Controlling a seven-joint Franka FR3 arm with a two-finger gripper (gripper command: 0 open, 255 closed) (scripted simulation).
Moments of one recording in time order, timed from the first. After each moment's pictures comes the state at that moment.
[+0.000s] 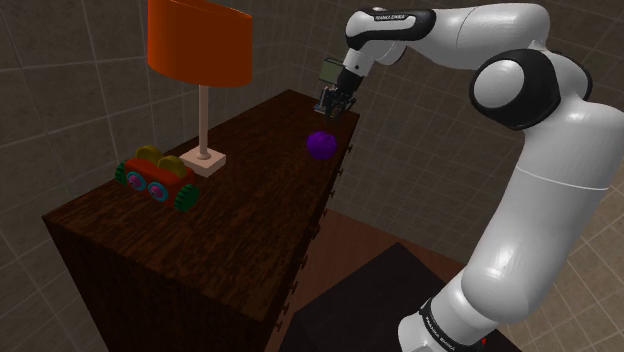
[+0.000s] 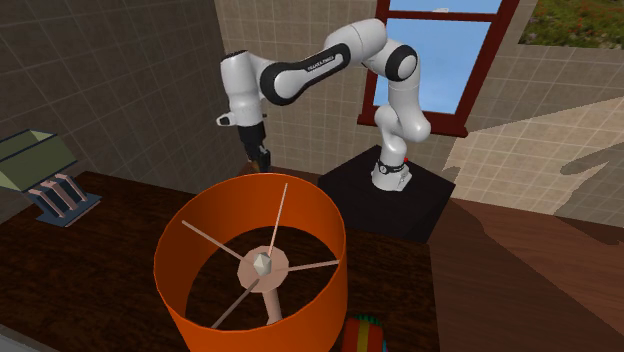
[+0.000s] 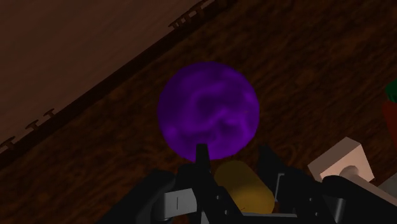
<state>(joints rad) -0.06 0.27 -0.20 -1.55 0.26 1.79 -0.26</state>
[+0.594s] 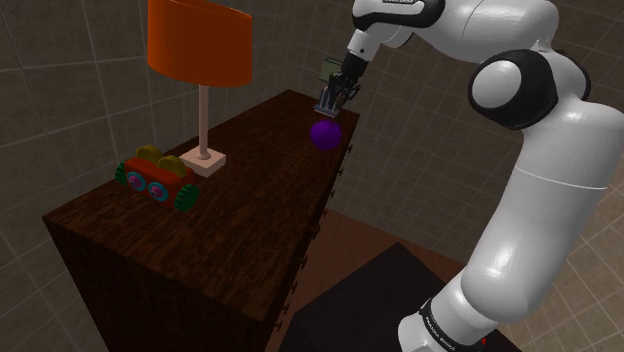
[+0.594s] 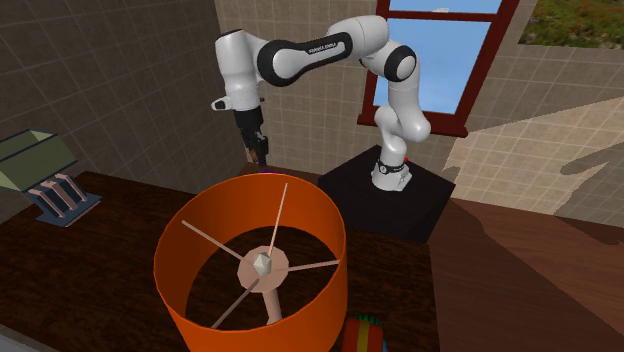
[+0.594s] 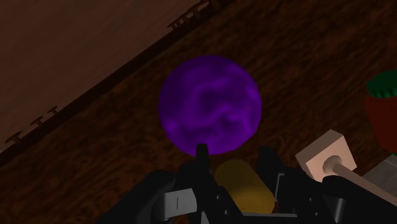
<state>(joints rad) -0.07 0.28 -0.21 -1.42 0.26 1.67 -0.24</state>
